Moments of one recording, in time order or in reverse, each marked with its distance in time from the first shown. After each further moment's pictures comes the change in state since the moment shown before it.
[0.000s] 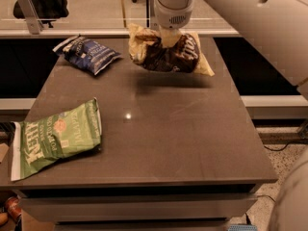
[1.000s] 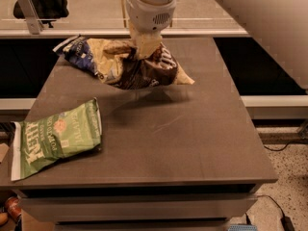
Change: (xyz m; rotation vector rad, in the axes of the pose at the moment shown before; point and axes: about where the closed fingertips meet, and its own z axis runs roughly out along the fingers) arm -0.081 0.058 -0.052 -0.115 -0.197 -0.289
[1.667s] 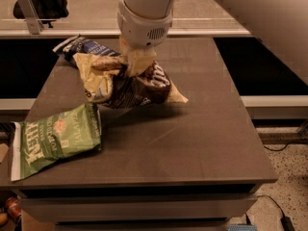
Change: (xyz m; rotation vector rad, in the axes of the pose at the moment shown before) arm -0.042 0.040 -0.004 -0.042 -0.088 -0.017
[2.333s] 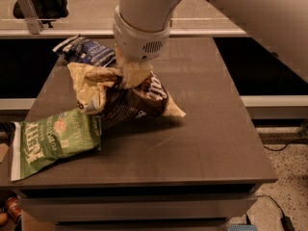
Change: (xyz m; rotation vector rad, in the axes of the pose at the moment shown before) arm -0.023 0.025 0.003 -0.010 -0.029 0.036
